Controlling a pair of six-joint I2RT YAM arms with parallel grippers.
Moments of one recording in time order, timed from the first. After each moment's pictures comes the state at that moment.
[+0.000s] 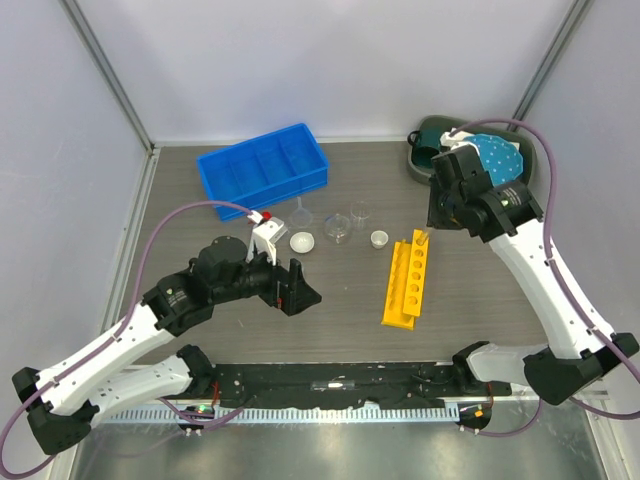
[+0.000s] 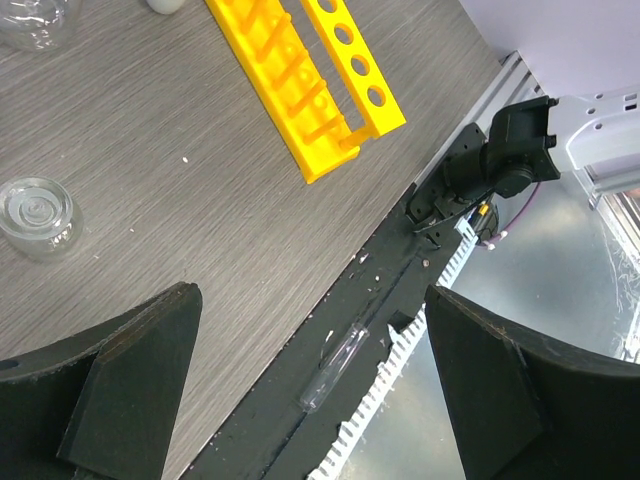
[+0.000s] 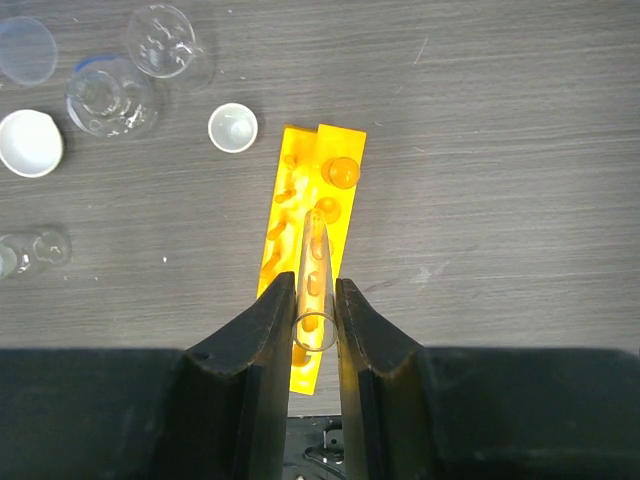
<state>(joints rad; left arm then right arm) -0.88 0.82 0.88 -0.49 0.20 -0.47 0.45 1.26 1.58 -1.18 0.33 0.39</state>
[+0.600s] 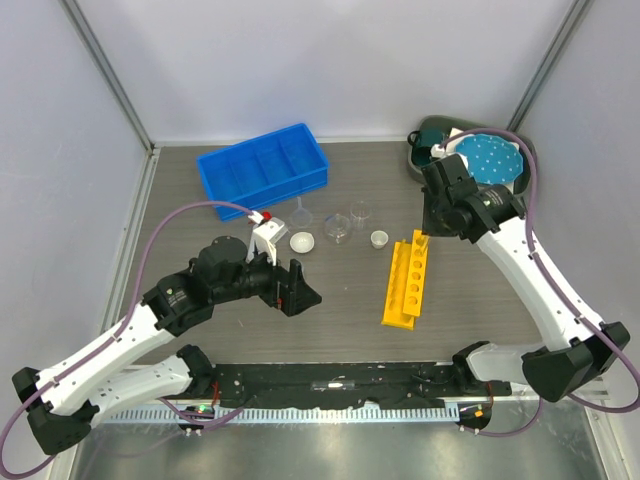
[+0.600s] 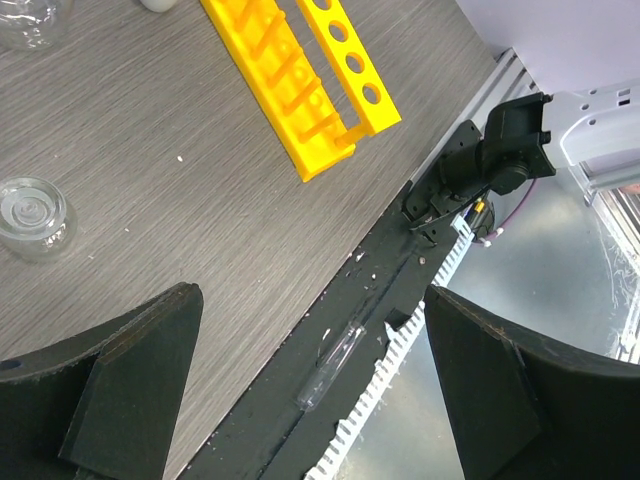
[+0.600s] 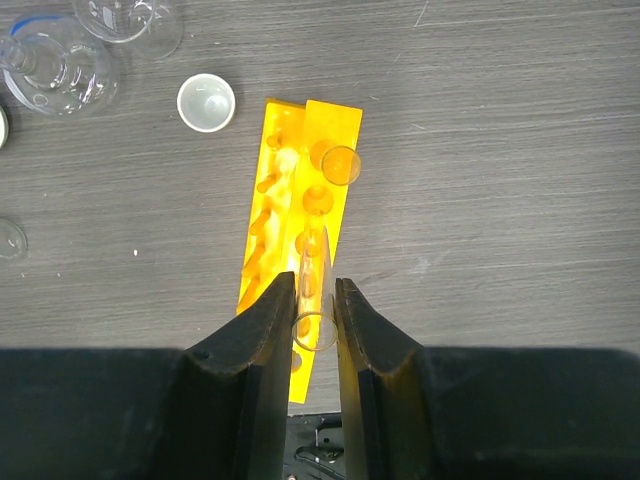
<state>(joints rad) -0.88 0.82 0.88 -0.49 0.21 -0.47 0.44 1.27 1.44 -1.13 0.33 0.39</state>
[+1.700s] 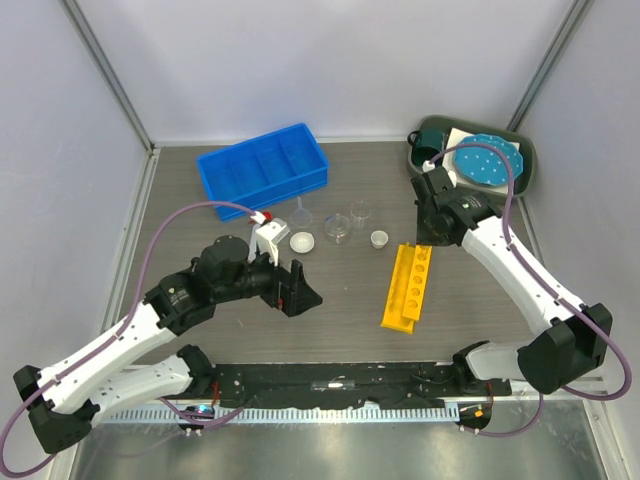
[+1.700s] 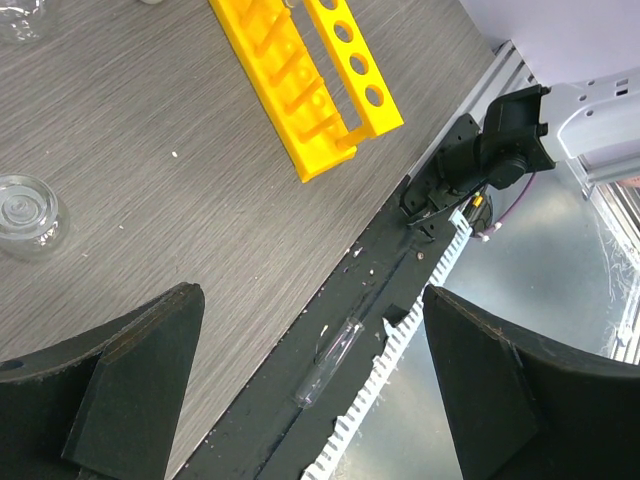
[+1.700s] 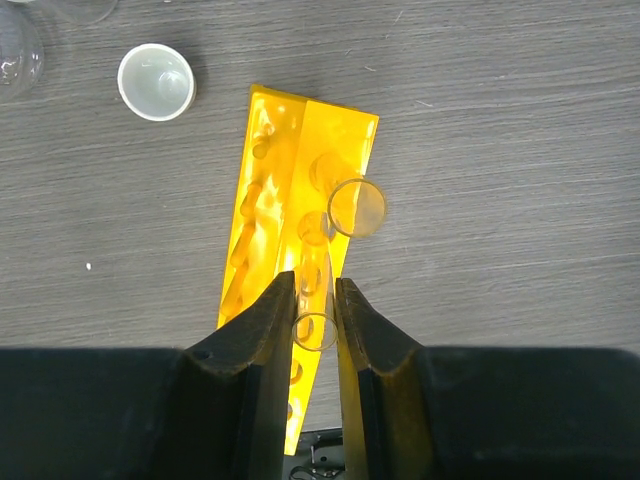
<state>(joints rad) -0.88 0.83 0.88 -0.49 0.23 -0.47 0.41 1.32 1.26 -1.00 0.32 0.40</state>
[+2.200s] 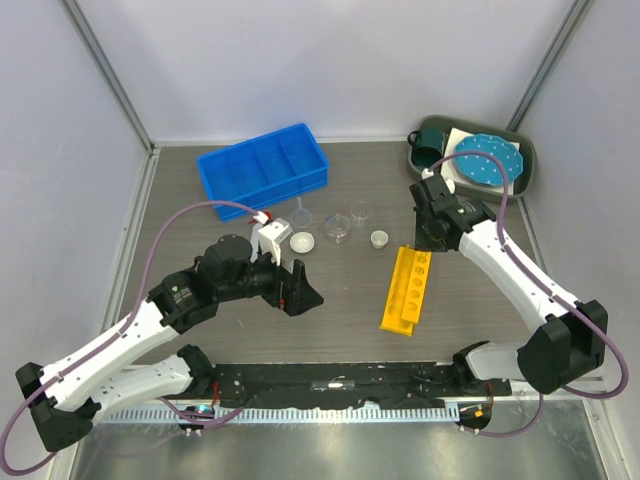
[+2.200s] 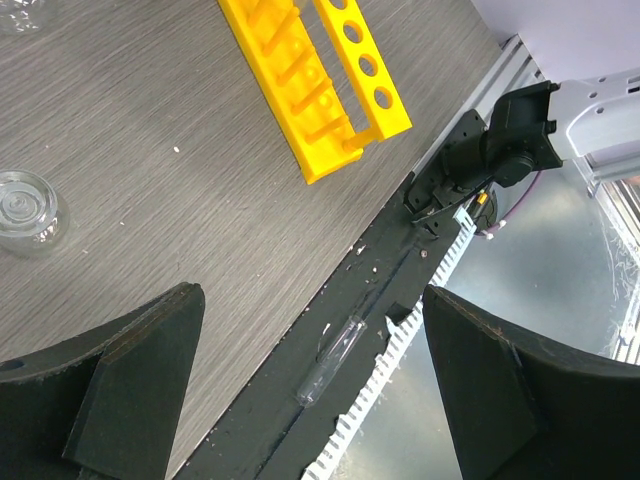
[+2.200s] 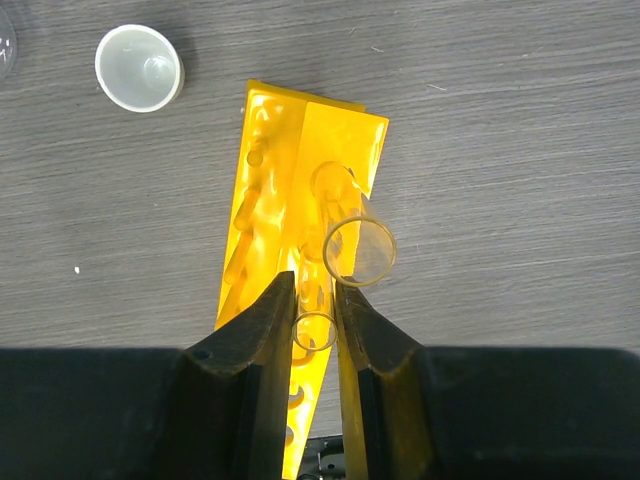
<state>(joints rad) -0.88 0.85 0.88 -0.49 0.23 -0.47 0.41 1.32 1.18 -0.95 0.30 0.42</state>
